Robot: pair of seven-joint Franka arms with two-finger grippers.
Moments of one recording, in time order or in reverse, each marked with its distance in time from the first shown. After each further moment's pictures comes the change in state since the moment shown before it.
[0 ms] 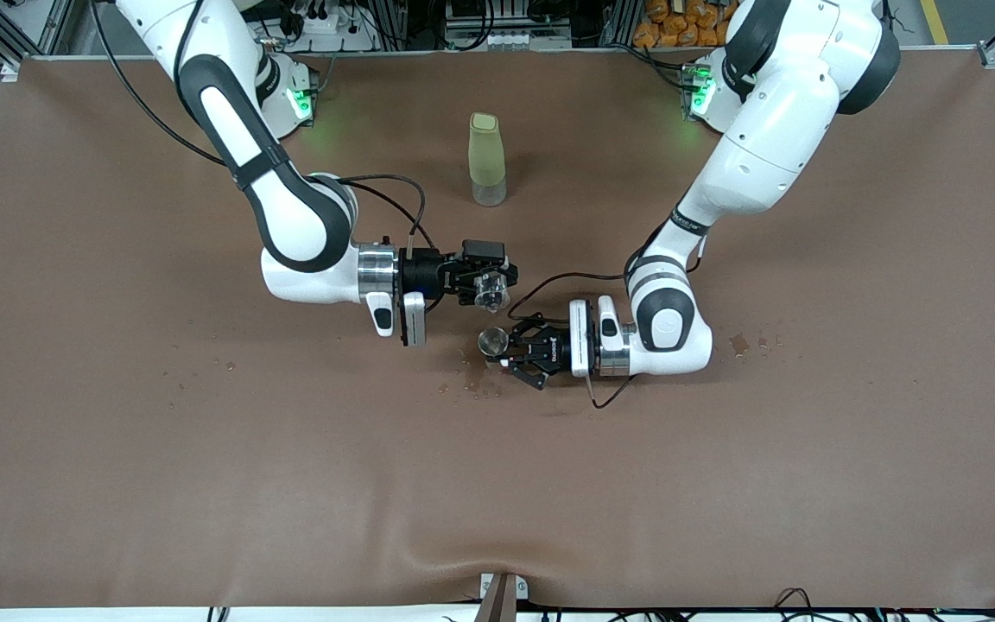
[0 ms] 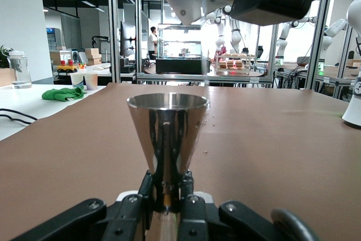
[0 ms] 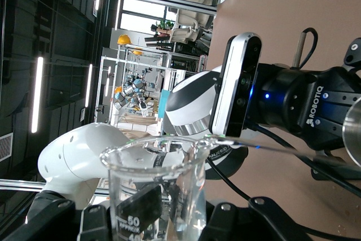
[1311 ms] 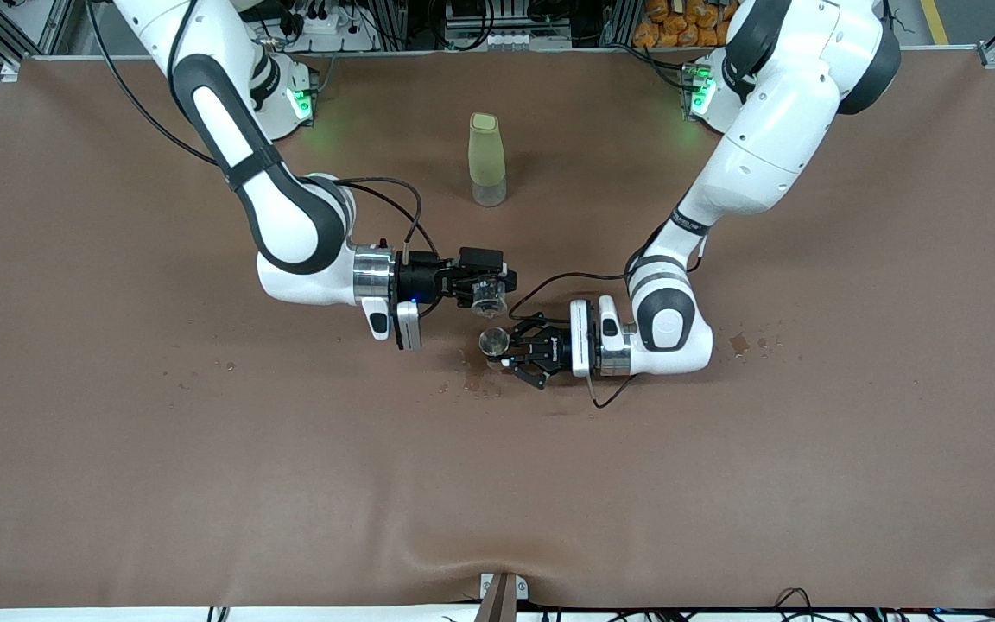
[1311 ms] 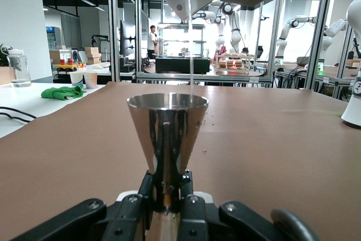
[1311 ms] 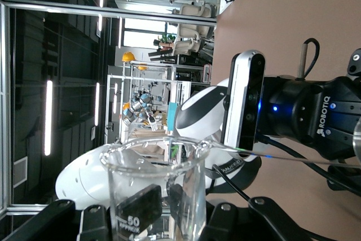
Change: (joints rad) left arm 0.000 0.000 -0.001 -0.005 0.000 0.000 0.000; right arm -0.005 0.000 -0.001 0.017 0.058 0.009 0.075
